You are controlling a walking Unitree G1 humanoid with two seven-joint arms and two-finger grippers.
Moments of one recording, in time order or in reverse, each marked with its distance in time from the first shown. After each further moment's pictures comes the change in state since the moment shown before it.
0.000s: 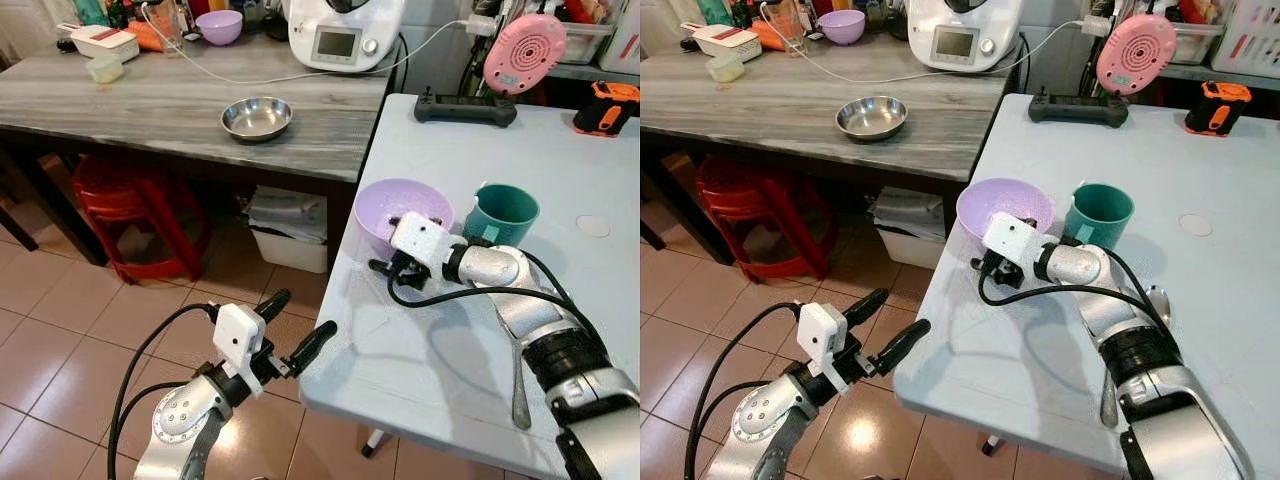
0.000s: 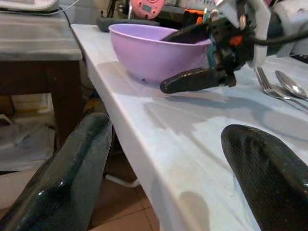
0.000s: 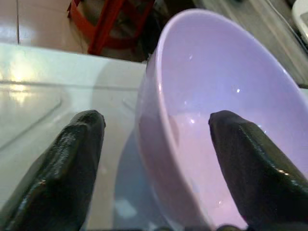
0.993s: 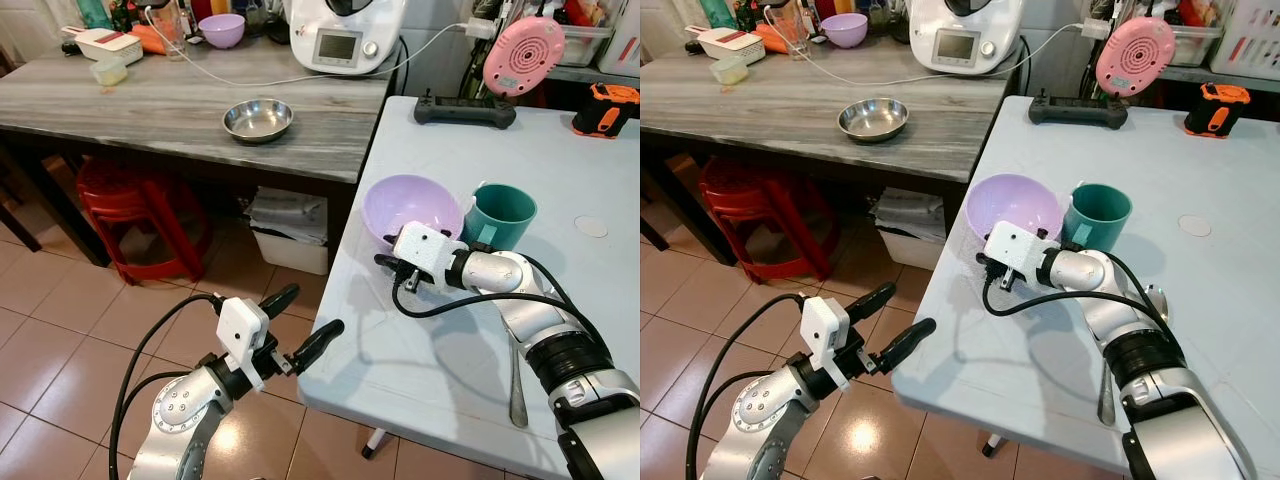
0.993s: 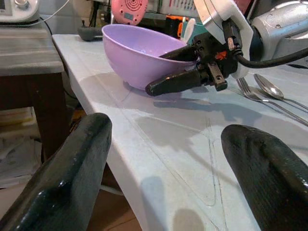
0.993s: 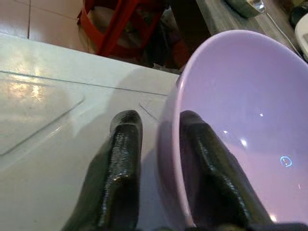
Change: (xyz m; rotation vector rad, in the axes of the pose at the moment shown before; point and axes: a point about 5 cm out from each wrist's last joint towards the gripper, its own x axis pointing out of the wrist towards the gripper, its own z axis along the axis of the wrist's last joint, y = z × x) left arm 0.005 0.001 0.007 0.019 -0.020 -0.076; right arm -0.002 0.004 -0.003 -0.045 -0.041 0.029
